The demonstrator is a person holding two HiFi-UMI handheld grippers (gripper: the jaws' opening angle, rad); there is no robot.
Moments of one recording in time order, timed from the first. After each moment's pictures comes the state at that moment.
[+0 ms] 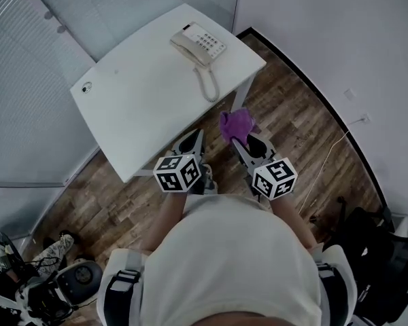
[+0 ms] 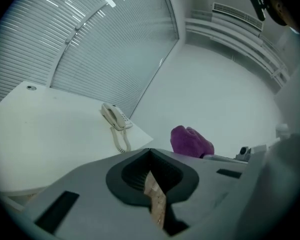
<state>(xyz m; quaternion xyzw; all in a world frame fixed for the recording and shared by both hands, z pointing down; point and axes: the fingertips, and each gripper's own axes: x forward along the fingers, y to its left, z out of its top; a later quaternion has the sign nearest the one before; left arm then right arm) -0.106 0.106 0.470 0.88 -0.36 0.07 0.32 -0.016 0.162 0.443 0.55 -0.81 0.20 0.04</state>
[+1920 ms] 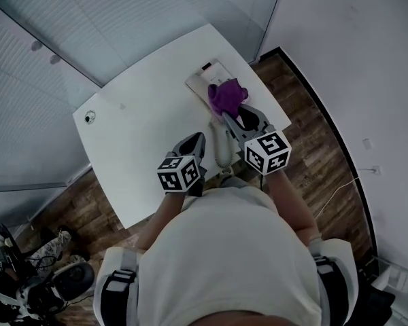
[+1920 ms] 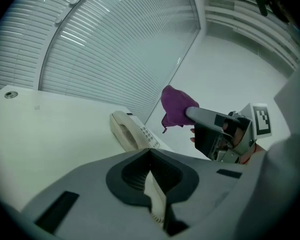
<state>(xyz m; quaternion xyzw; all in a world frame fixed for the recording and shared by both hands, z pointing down) -0.067 -0.140 0.503 0.84 -0.42 0.10 0.34 0.017 -0.177 0.422 0.47 -0.87 0.15 0.06</state>
